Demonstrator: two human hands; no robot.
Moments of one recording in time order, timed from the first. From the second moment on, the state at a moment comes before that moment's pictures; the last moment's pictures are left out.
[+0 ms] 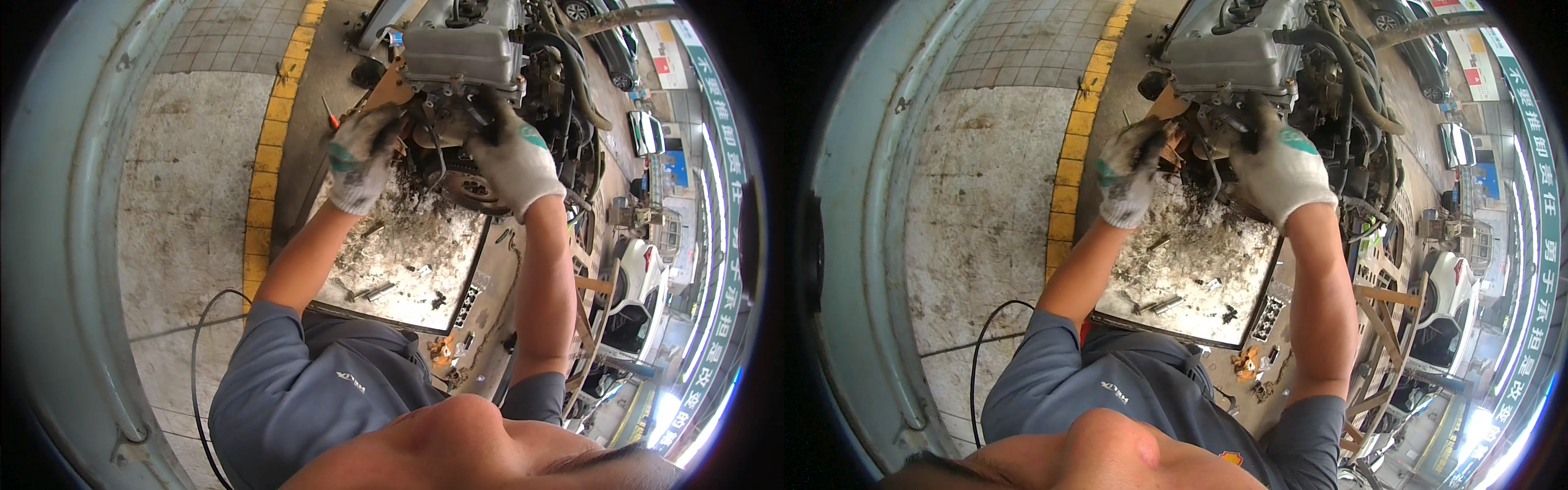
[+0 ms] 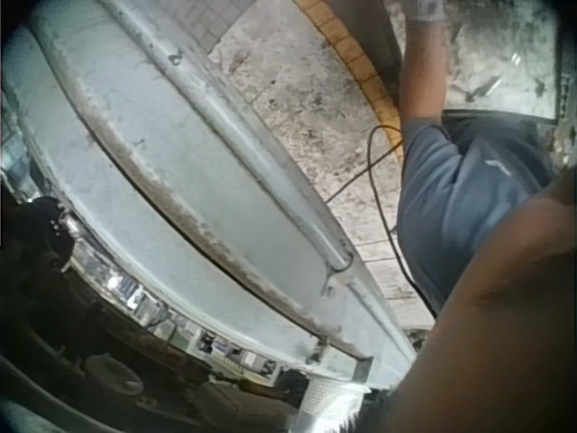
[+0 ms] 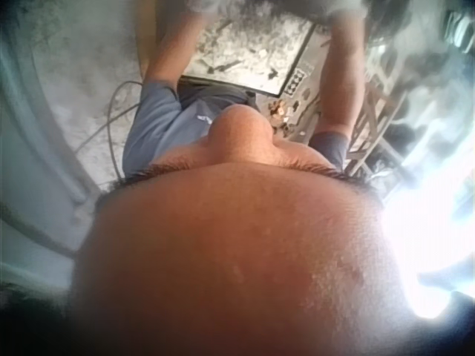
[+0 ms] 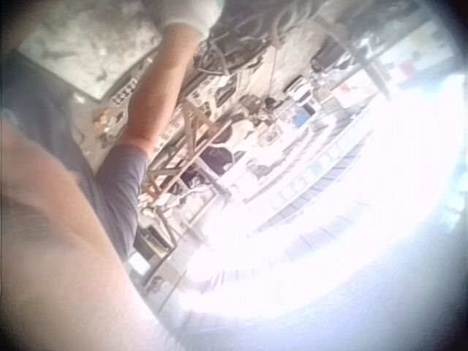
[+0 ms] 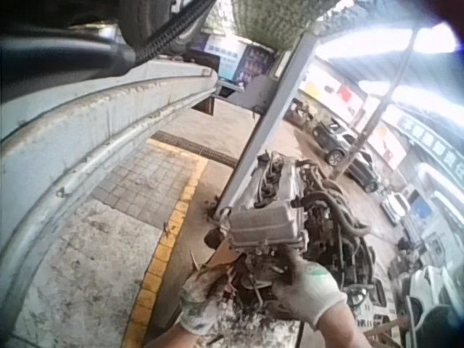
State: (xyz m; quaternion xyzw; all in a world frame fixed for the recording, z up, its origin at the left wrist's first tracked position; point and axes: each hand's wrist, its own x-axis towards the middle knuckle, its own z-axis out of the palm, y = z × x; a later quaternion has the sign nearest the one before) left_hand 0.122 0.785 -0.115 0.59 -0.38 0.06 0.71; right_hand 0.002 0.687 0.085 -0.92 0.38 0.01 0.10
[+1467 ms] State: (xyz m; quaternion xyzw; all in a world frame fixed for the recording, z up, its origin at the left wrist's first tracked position) left_hand 0.086 0.718 -0.074 0.74 -0.42 -0.05 0.53; right_hand -0.397 0.964 -0.245 -0.69 0.65 0.04 0.31
